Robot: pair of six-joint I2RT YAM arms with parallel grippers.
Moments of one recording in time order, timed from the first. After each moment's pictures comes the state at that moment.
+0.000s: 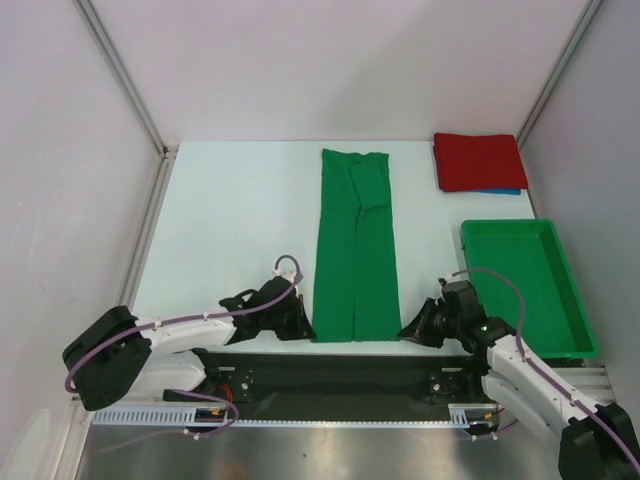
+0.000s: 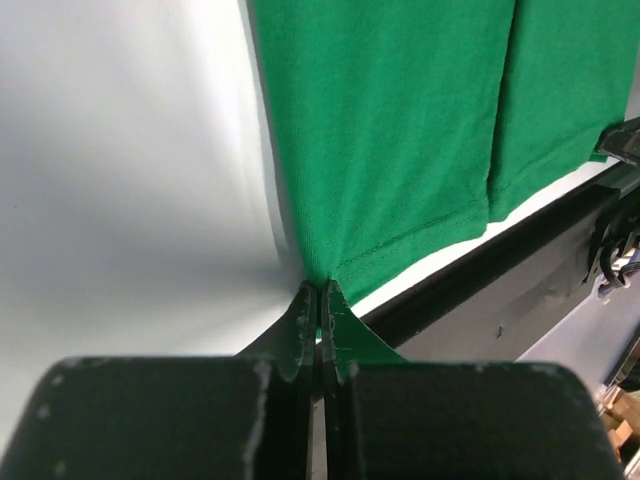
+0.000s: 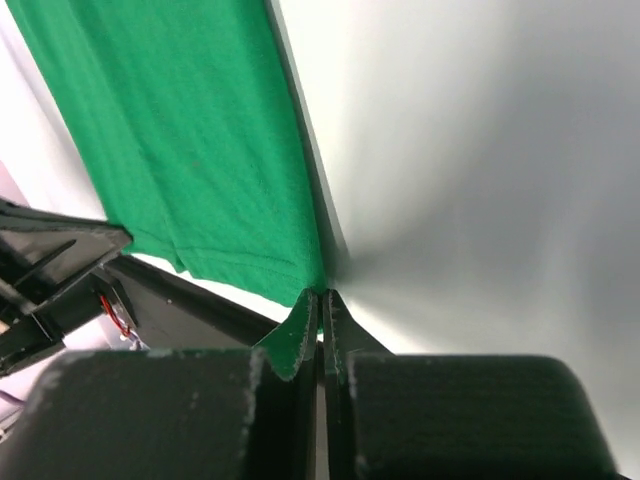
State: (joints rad) left arm -0.89 1.19 0.37 -0.06 0.16 -0.94; right arm 0.42 0.69 0.18 -0.39 -0.38 0.91
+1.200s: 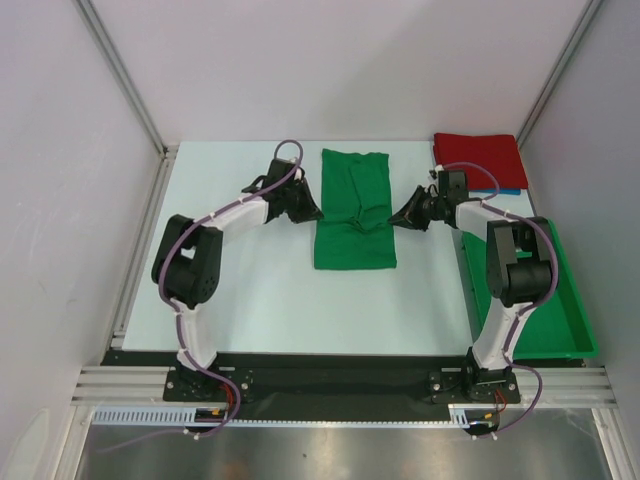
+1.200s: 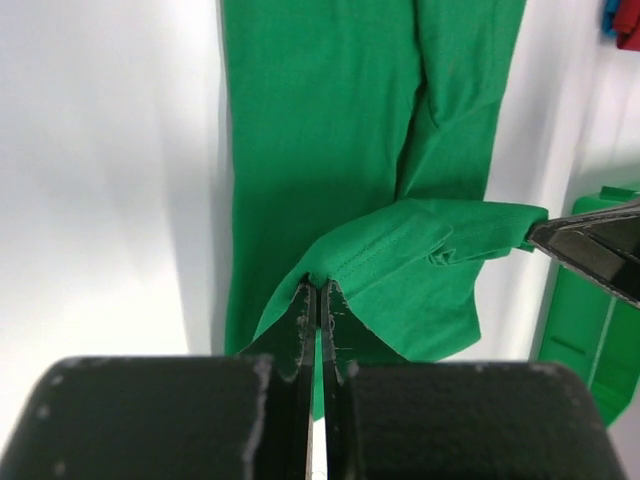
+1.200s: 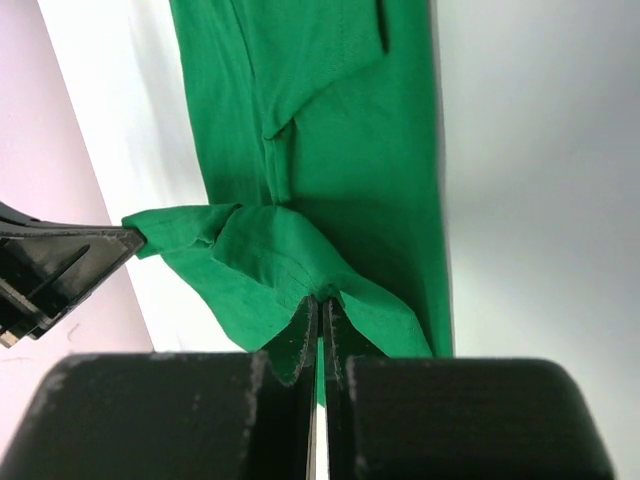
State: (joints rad) left arm -0.41 1.94 1.38 -0.24 0.25 -0.71; right arm 0.10 1.89 1.17 -0.11 -0.59 0.69
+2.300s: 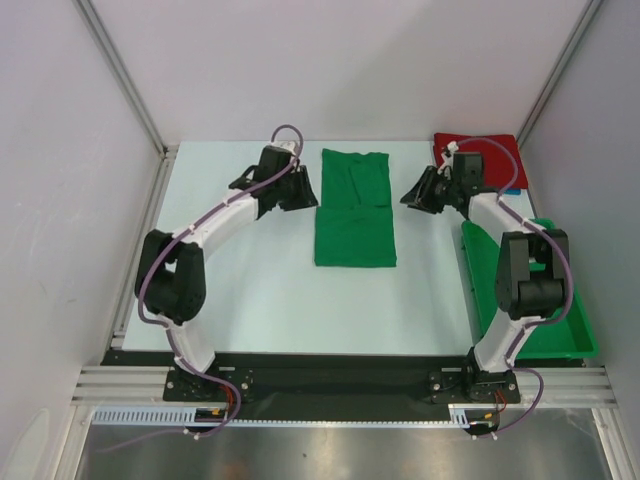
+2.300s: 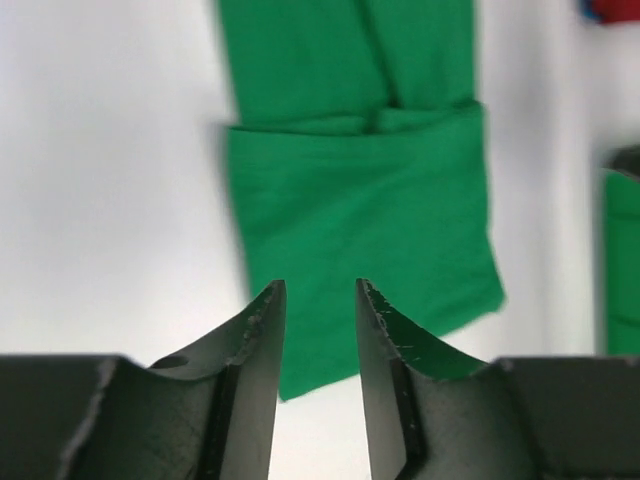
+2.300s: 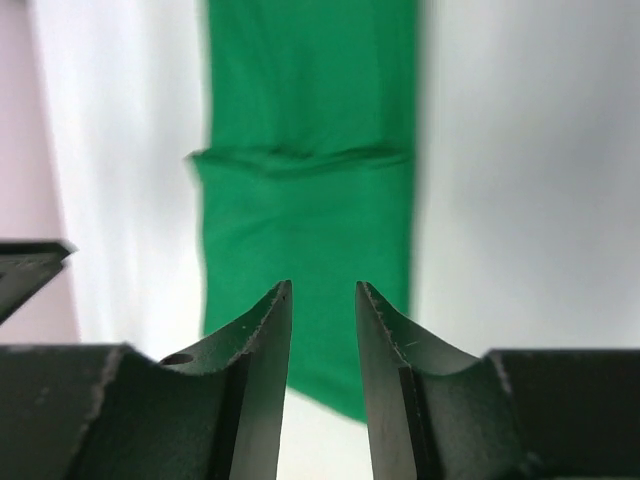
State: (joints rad) left arm -0.41 1.82 1.44 -0.37 0.12 -0.48; right arm 0.05 1.81 1.28 -0.21 -0.46 0.51
